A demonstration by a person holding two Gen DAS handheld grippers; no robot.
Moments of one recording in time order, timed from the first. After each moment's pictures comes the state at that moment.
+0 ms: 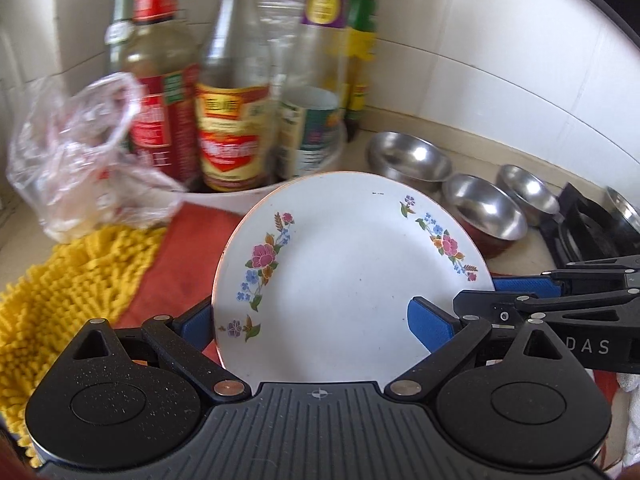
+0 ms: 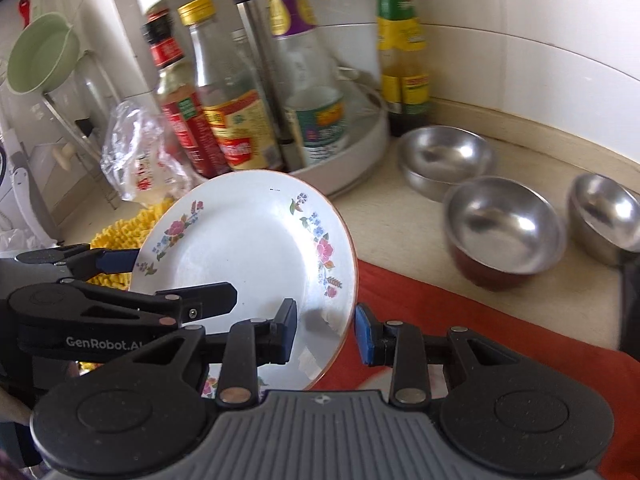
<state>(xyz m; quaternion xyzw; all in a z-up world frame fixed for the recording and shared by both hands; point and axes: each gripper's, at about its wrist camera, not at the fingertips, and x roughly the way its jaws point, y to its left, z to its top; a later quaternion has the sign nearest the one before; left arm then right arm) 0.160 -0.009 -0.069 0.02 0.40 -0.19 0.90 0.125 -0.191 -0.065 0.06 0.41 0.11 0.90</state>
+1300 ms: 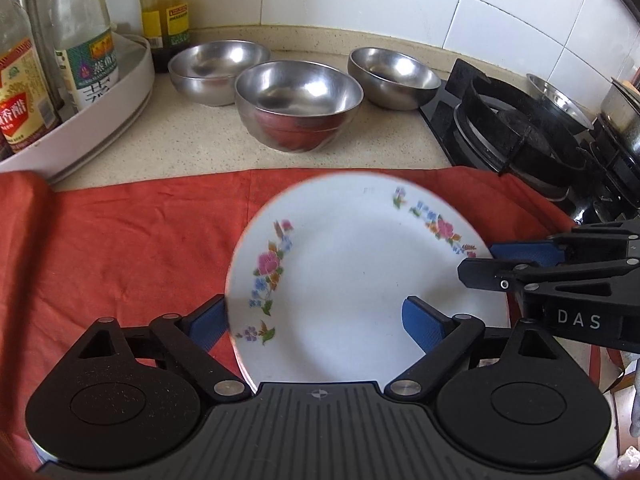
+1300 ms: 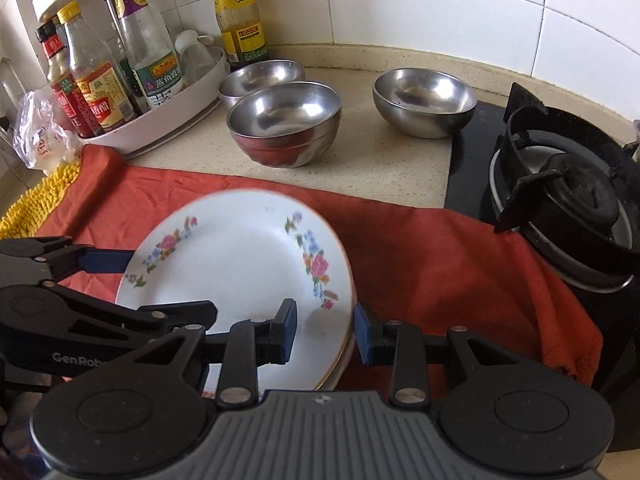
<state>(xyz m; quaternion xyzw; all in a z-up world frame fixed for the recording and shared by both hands) 0.103 -0.144 -0.119 0.09 0.45 -0.28 0.84 0.037 -0.310 -0.099 0.07 0.45 -0.01 0.89</state>
